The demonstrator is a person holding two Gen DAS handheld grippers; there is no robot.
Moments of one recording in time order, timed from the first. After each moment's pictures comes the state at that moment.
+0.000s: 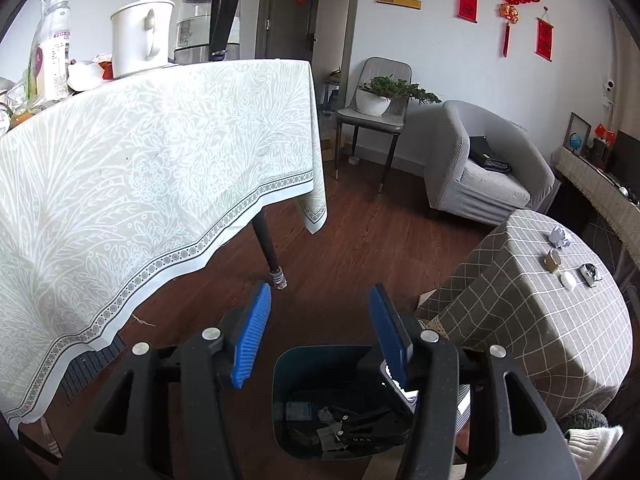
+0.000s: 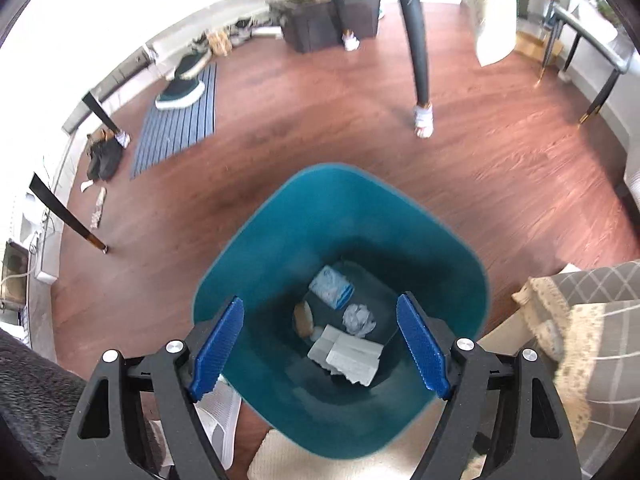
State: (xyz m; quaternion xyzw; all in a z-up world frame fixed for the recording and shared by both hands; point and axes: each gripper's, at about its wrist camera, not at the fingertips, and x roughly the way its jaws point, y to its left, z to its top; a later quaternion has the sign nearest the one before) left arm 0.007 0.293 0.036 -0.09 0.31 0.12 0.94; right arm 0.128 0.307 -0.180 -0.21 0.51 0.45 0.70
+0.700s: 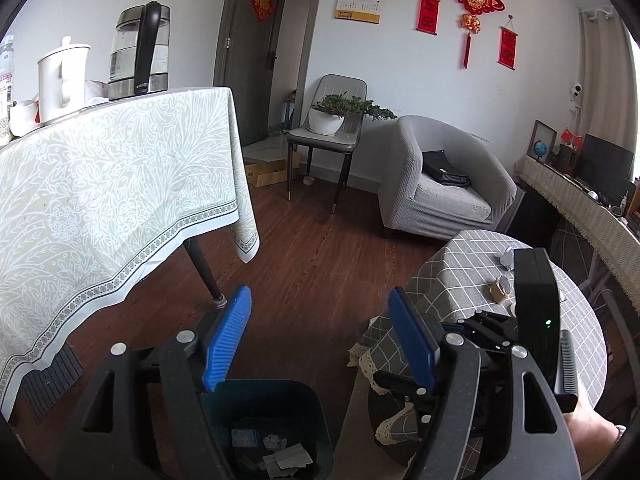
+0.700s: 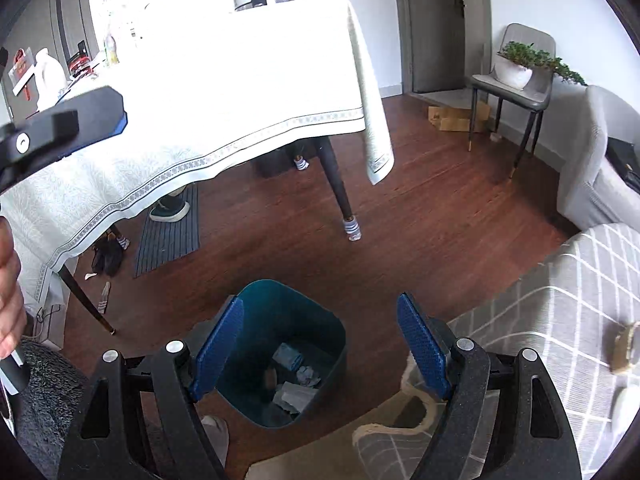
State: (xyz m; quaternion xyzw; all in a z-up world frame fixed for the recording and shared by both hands) left arm 0.064 0.207 0.049 -0.09 0.27 0.05 0.96; right arm 0.162 0.156 -0.019 -0.11 0.37 0.43 0.81
